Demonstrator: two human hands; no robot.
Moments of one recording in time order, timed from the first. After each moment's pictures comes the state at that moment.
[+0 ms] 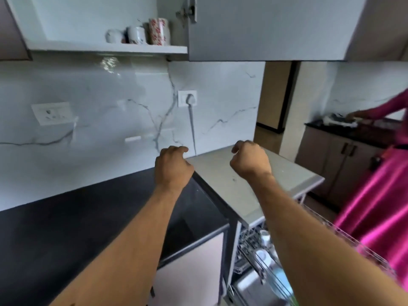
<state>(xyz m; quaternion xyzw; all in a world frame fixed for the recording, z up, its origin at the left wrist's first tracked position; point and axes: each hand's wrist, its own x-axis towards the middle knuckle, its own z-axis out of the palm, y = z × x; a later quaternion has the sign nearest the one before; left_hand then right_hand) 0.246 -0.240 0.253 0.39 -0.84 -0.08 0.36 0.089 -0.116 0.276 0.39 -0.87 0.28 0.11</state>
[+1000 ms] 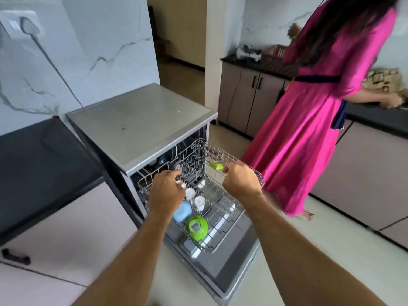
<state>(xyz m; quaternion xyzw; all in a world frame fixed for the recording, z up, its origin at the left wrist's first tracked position) 0.035 0.096 0.055 0.30 -0.90 -0.24 0.20 -0.095 0.260 0.094 0.28 -0.94 0.18 -0.04</state>
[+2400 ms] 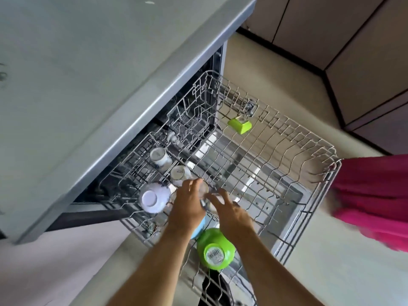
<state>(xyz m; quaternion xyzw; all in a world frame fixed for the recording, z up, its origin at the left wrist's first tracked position) -0.144 -0.023 -0.269 0.26 -0.91 -0.32 -0.09 -0.192 0.117 -0.271 0.31 -0.90 0.09 -0.30</state>
